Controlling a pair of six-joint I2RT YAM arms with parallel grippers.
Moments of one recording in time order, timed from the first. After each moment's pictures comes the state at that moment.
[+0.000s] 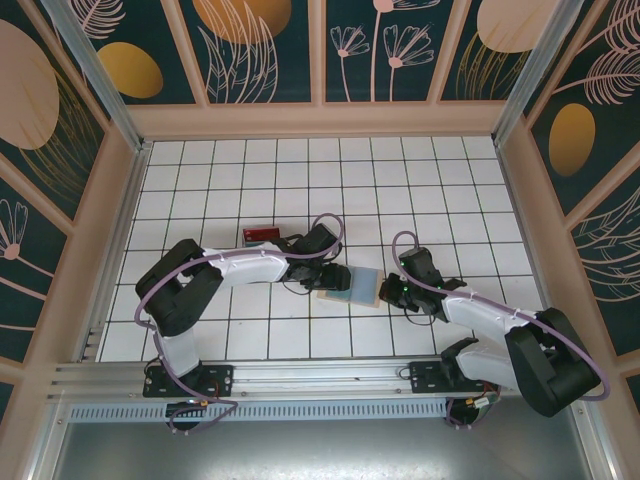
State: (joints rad) left arm -0.89 1.83 1.06 -0.31 0.25 -0.76; right arm 0.51 1.18 0.34 -0.16 -0.21 0.82
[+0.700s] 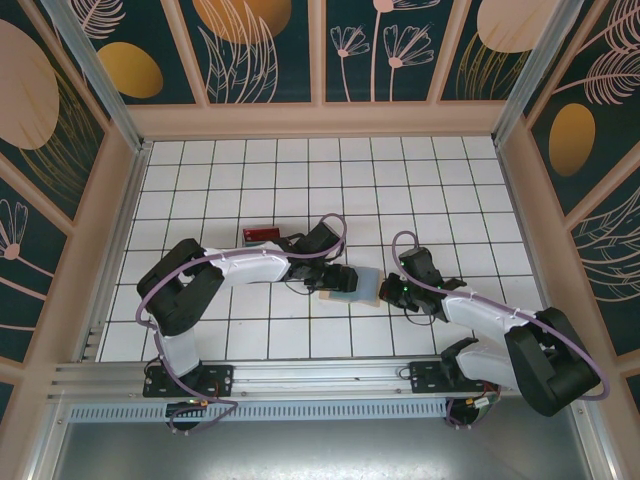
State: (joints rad) left arm -0.89 1.83 1.07 -0.30 0.32 -0.74; right arm 0.51 1.18 0.34 -0.16 -0.21 0.82
